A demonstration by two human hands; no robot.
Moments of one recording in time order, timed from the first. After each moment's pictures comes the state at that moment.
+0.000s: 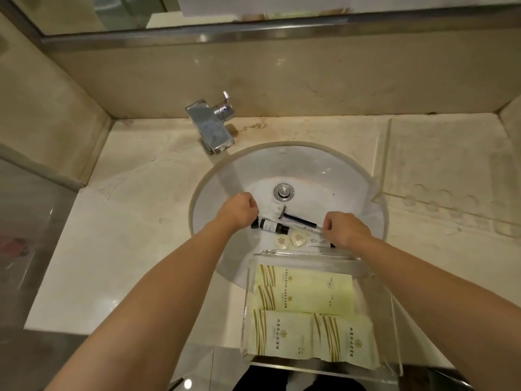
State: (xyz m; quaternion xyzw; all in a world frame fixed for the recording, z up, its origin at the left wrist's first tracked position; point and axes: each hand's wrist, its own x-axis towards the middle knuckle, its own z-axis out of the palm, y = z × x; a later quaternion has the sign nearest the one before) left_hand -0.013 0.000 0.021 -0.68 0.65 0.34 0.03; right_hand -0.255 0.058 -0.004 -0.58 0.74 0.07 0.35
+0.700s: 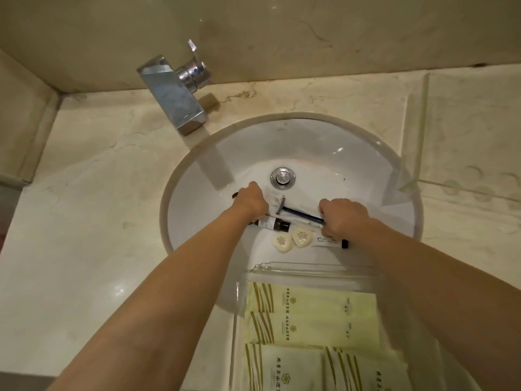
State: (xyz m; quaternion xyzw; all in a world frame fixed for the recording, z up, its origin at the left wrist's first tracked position) left_hand -0.054 -0.040 -0.071 -0.70 0.59 0.38 0.13; right_hand -0.249 0.013 -0.079 -0.67 0.65 0.24 0.26
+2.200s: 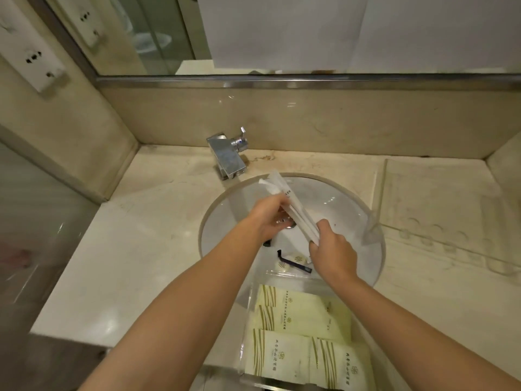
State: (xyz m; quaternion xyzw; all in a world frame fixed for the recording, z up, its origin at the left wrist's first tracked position) left_hand -0.075 -0.001 0.091 -0.60 0.19 0.70 -0.33; right_hand -0.202 0.086 0.064 -0.62 0.76 -0.11 0.19
